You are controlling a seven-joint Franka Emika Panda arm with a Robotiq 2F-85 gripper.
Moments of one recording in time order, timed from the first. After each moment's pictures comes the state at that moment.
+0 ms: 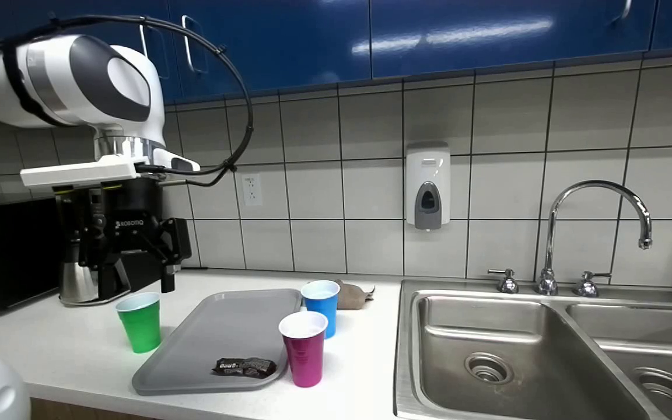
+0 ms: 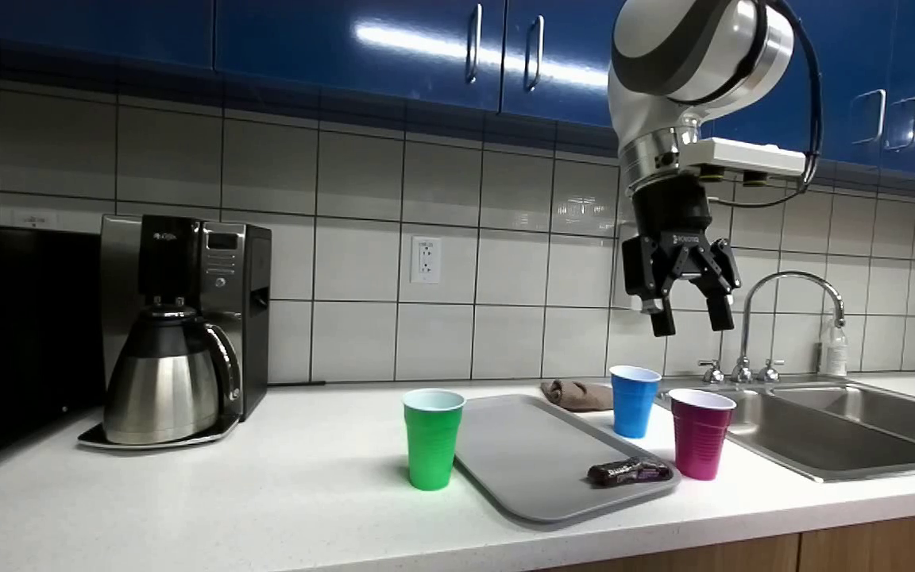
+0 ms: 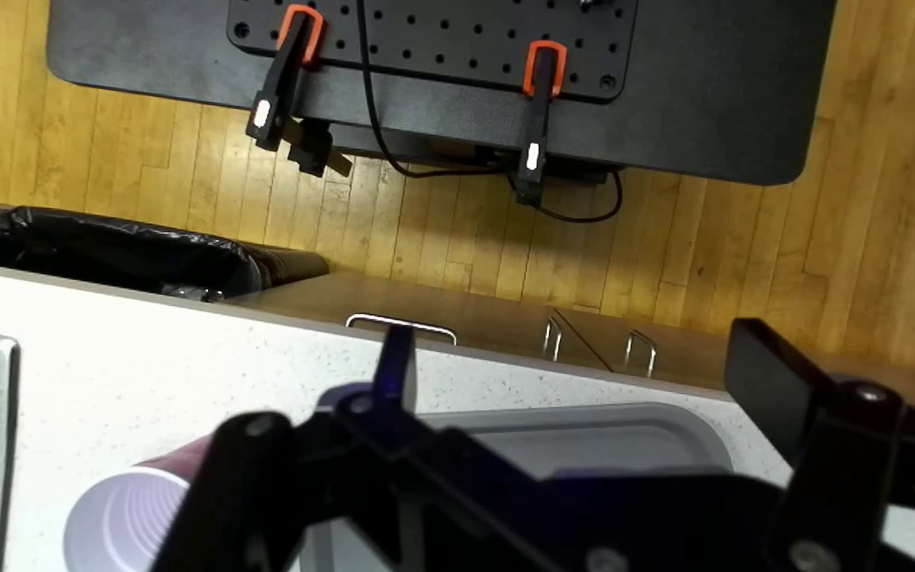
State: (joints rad) arm 0.13 -0.52 0.13 -2.57 0.03 1.79 0.01
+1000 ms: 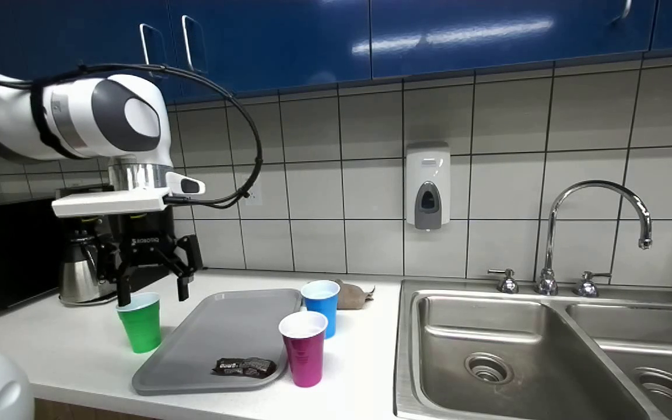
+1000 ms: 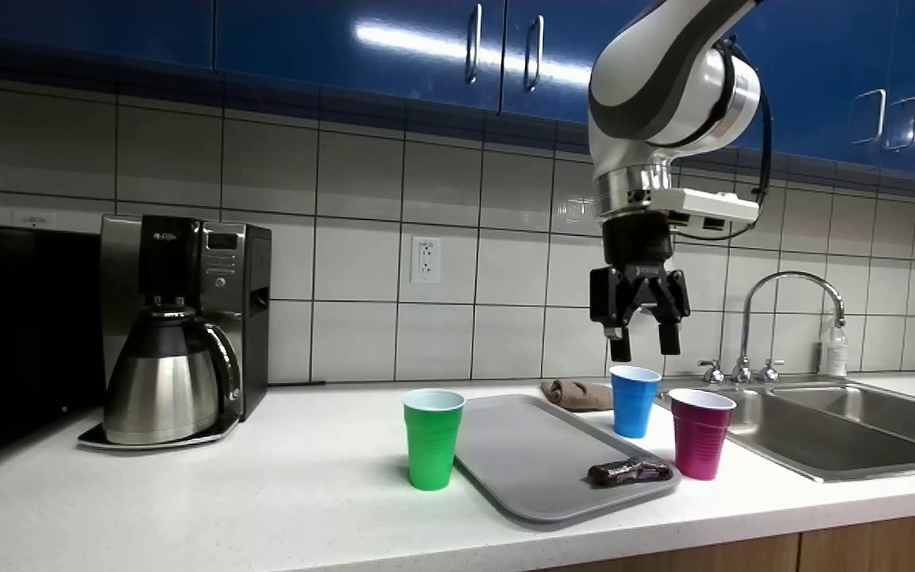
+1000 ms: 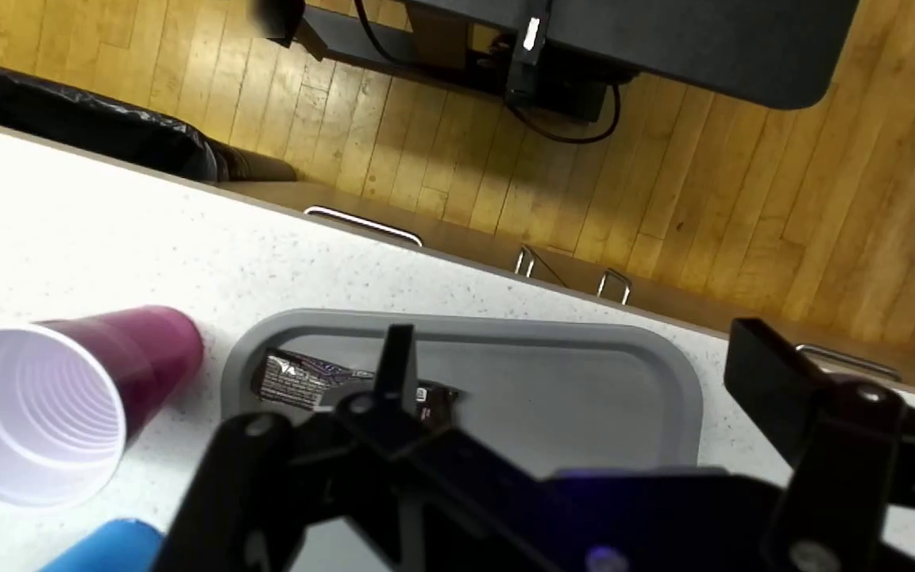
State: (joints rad) arm 0.15 -0.39 0.13 -2.57 0.03 2.01 -0.08
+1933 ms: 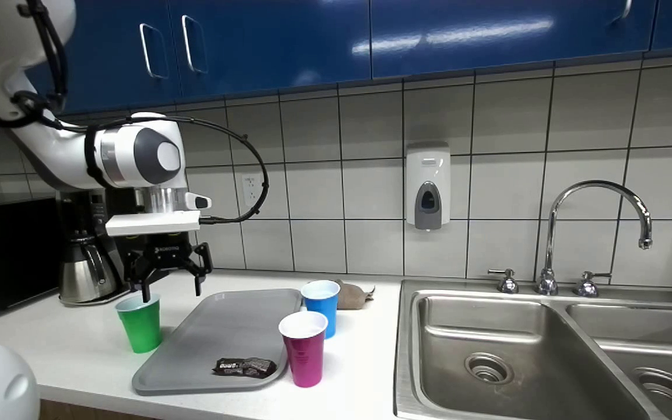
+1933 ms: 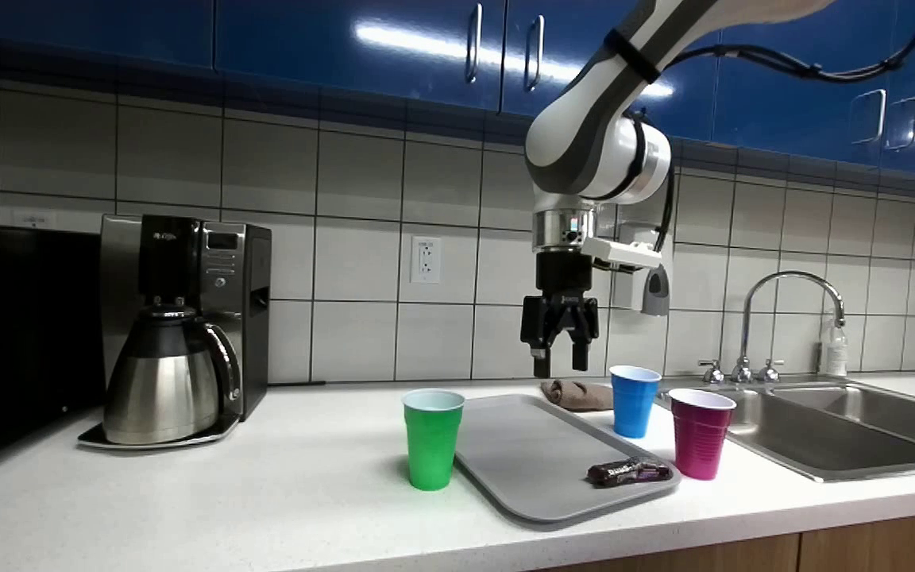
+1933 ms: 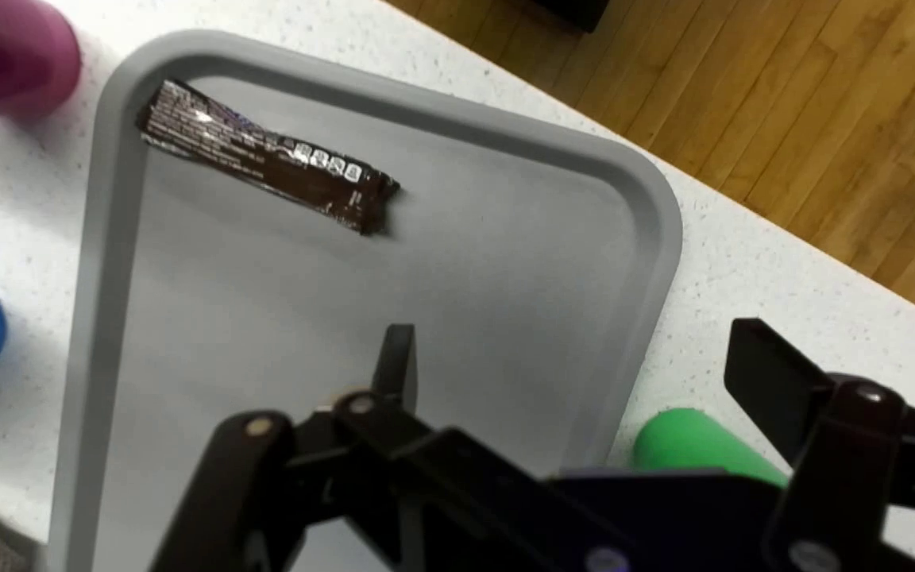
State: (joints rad) arm 0.19 -0.07 0.13 -2.38 0.03 2.24 -0.25
